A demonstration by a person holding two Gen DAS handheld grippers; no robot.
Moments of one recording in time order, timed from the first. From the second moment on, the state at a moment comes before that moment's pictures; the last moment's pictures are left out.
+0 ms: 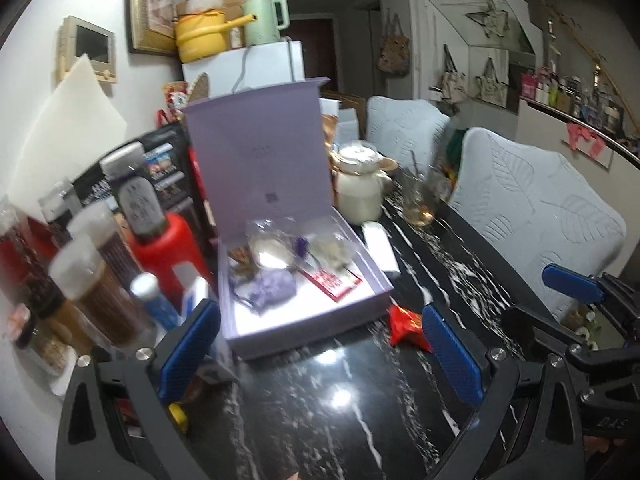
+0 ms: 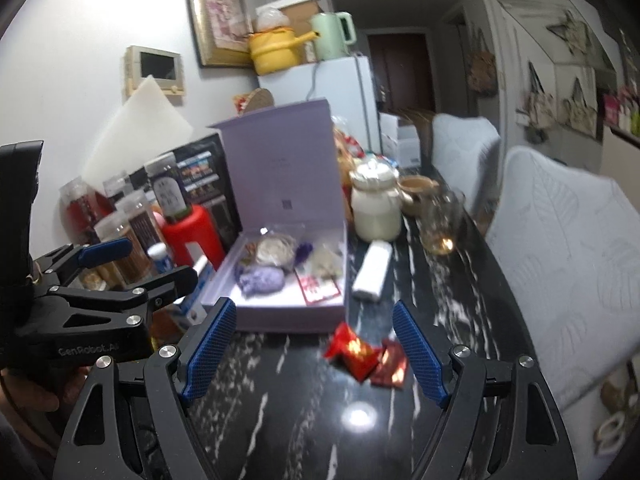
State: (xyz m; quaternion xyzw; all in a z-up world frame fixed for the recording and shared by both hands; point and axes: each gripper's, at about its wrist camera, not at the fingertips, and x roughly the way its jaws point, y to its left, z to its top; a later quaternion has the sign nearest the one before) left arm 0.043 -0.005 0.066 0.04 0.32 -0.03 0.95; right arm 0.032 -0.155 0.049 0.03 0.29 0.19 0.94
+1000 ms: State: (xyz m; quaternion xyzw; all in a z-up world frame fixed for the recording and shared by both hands) left arm 0.085 -0.056 -0.042 0.02 0.40 -0.12 0.91; right arm 0.045 -0.225 -0.059 0.08 0.38 0.11 0.91
